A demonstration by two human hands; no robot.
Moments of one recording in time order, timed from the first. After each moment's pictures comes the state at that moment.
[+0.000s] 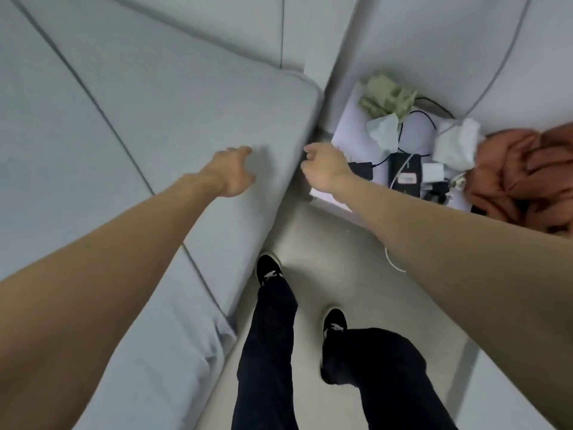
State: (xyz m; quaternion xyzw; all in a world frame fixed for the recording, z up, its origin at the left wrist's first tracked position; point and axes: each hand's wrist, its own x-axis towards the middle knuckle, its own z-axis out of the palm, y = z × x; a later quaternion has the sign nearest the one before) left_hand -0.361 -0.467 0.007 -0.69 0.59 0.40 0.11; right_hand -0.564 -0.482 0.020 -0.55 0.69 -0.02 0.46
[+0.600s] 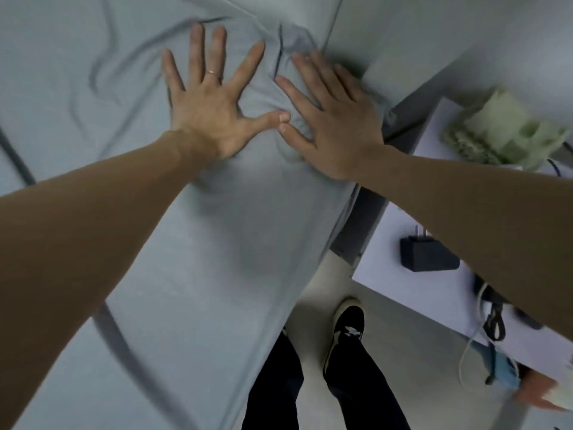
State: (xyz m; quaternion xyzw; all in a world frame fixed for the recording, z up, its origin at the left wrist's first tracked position) left_hand -0.306 -0.651 -0.157 -0.71 0.69 0.10 0.03; right_hand -0.516 -0.671 -0.159 -0.90 0.43 0.00 0.02
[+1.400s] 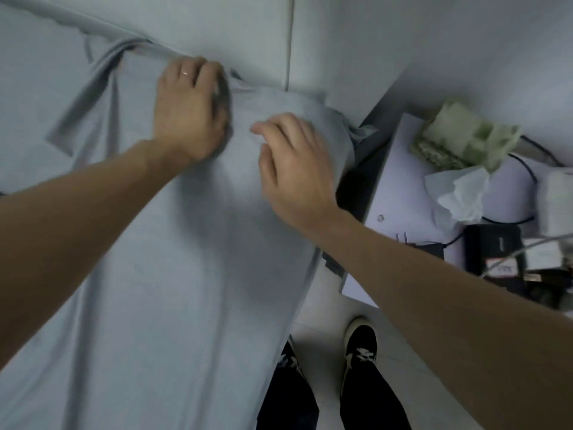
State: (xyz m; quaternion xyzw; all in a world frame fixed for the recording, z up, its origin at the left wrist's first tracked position) left_hand -0.295 -0.697 -0.143 -0.64 0.76 0.02 -0.10; right_hand -0.488 -0.620 -0.127 -0.79 0.53 -0.28 0.14
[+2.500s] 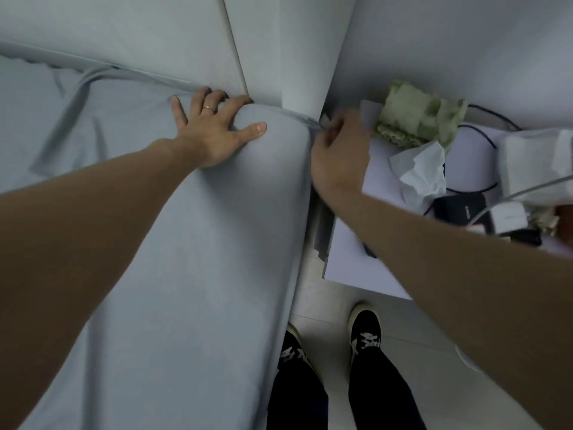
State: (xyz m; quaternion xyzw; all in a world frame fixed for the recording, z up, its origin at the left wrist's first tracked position) left_hand -0.367 -0.705 -0.139 -0.64 0.73 0.23 0.10; right_hand -0.570 -0.631 -0.130 -0.47 0.79 -0.33 0.22
